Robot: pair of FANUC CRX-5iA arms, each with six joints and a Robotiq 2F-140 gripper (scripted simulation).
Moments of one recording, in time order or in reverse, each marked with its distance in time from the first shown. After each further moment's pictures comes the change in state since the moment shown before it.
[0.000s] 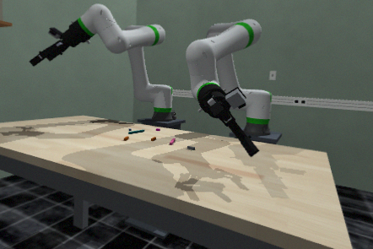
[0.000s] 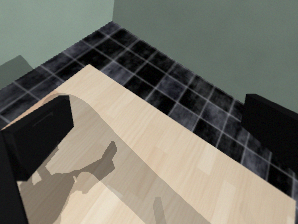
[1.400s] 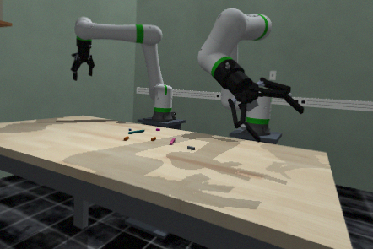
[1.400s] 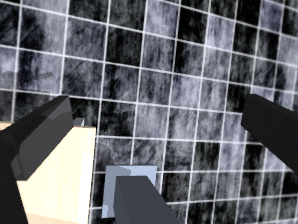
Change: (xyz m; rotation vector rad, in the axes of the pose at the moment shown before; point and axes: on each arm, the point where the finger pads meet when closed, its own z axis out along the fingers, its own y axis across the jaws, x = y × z) left arm 0.102 -0.114 -0.077 0.366 0.491 -1.732; right arm -0.152 0.537 0.129 -0.264 -0.731 0.343
